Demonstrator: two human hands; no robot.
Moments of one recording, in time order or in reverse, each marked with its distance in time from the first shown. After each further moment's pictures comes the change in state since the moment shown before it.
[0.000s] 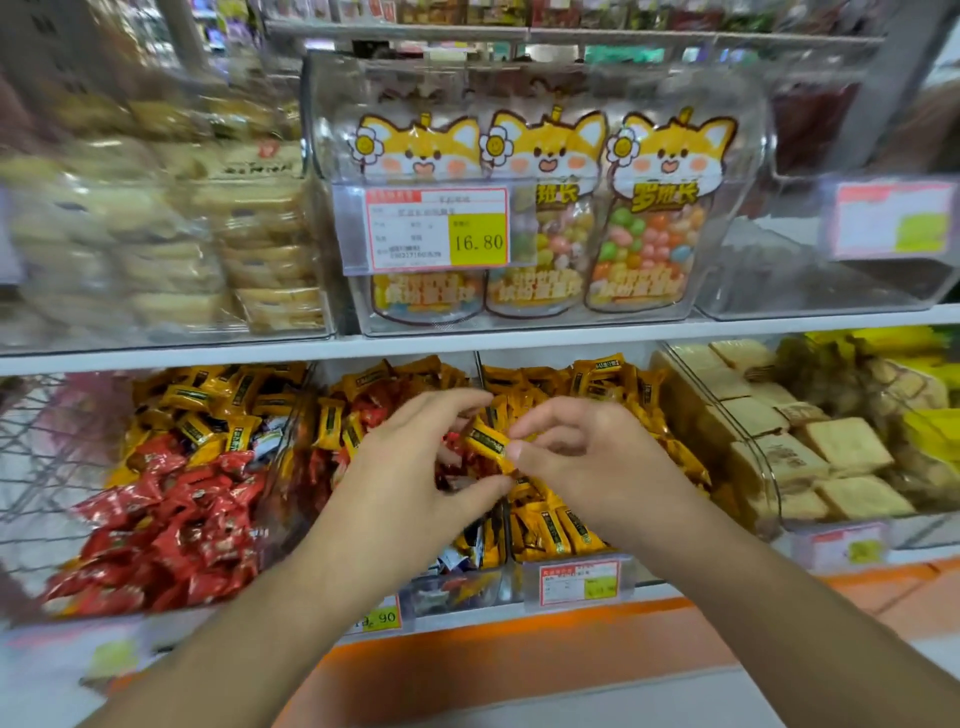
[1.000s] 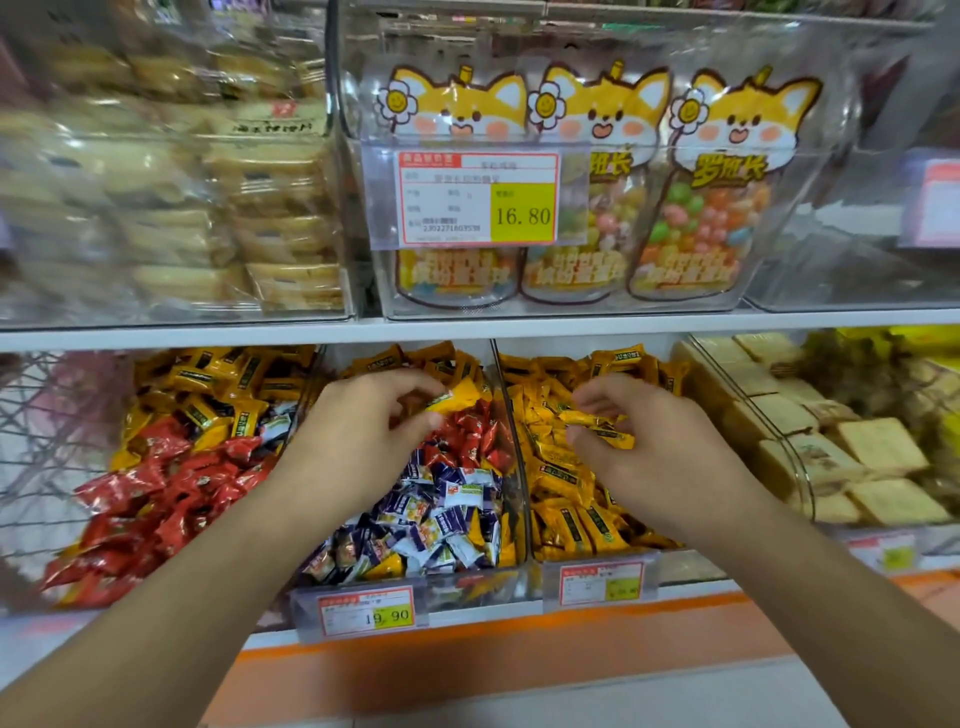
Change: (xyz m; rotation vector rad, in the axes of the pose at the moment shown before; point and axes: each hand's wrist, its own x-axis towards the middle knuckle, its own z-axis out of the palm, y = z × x) left_hand 0.030 -0.059 -0.019 0.150 -0.002 -0.206; right_hand 0.012 0.019 -0.017 -0.405 0.082 -0.073
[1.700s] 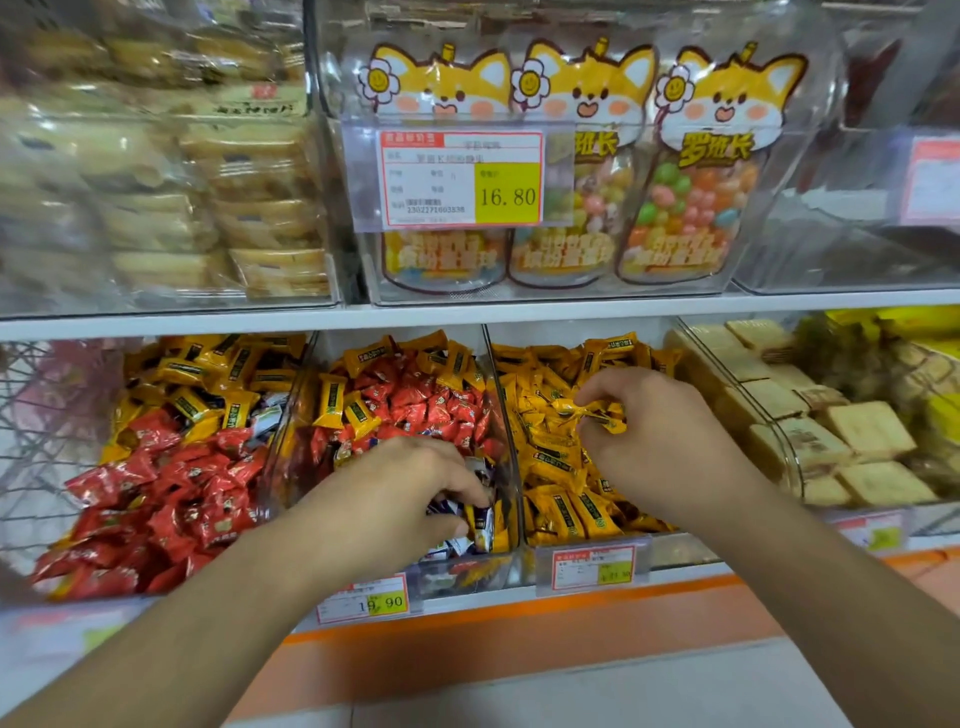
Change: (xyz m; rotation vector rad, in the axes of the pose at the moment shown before) left_hand -0.028 0.011 0.019 0.130 -0.467 0.264; right_hand 0.001 0.003 -0.001 -0.096 0.022 0.052
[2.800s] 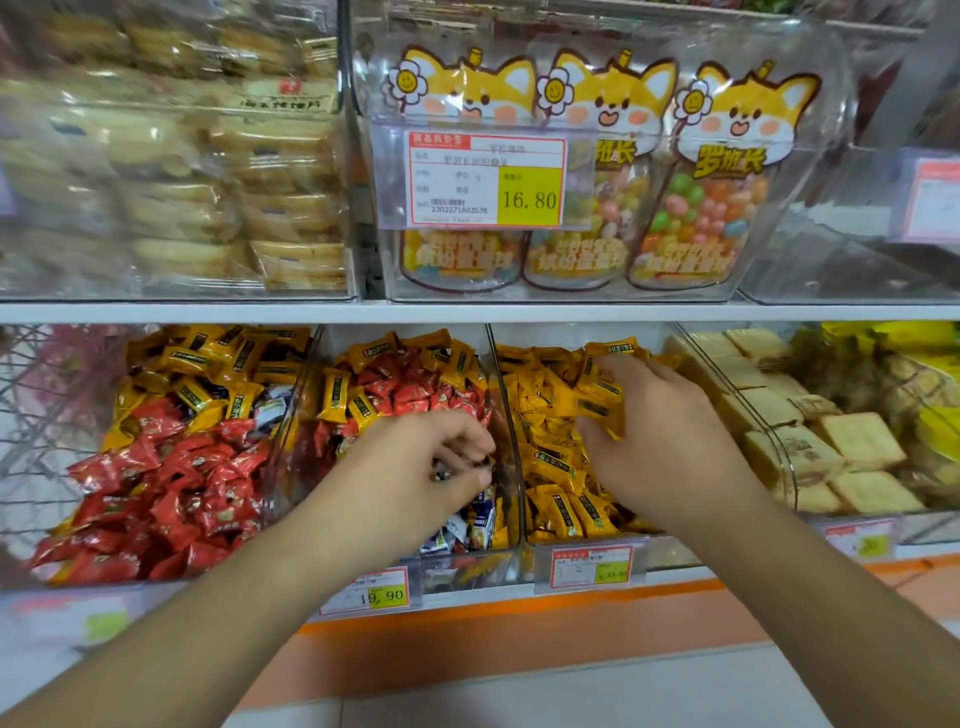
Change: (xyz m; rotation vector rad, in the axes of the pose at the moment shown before) left_hand -0.006 0.016 -0.003 -0.360 0.254 -0.124; right_hand -0.007 -0.009 -0.002 -0.145 0.123 -0.104
